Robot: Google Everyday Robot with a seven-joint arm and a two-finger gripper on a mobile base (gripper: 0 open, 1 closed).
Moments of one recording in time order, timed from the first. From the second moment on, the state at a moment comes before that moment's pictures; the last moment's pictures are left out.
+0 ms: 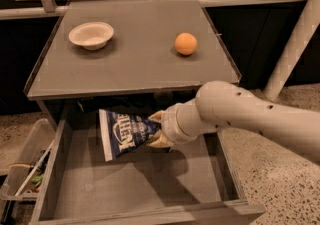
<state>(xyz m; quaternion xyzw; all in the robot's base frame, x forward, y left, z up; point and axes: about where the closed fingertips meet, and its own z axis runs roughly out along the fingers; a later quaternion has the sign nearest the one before) 0.492 0.004 0.709 -0.66 0.66 0.12 0.33</state>
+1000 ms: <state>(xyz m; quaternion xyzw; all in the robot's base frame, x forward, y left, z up) 0.509 -0.063 0.843 -0.66 0.66 0.06 0.36</state>
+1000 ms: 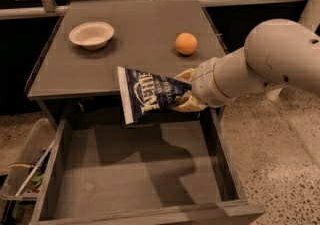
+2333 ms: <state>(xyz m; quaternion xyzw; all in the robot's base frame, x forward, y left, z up) 0.584 -0.067 0.894 -0.65 0.62 -0.01 0.42</state>
